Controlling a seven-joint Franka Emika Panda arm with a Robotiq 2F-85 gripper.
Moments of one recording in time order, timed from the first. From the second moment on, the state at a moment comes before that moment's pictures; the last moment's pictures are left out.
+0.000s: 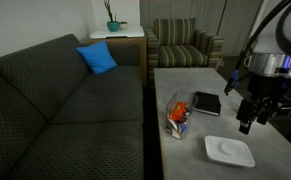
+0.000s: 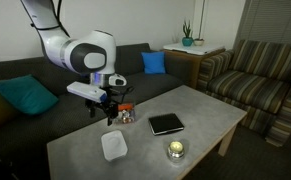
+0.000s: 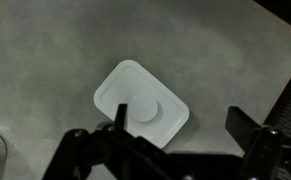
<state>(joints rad) 0.11 0.84 0.09 -2.05 -0.02 2.72 -0.13</state>
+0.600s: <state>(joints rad) 0.12 1.07 0.07 -1.83 -0.02 2.72 -0.10</state>
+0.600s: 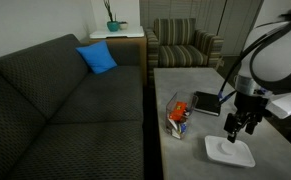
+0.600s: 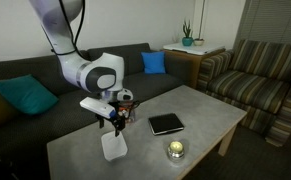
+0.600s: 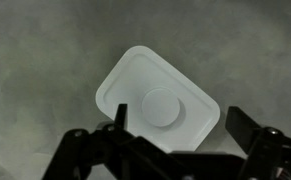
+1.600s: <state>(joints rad) 0.16 1.22 0.06 -1.68 -0.02 2.71 -0.05</state>
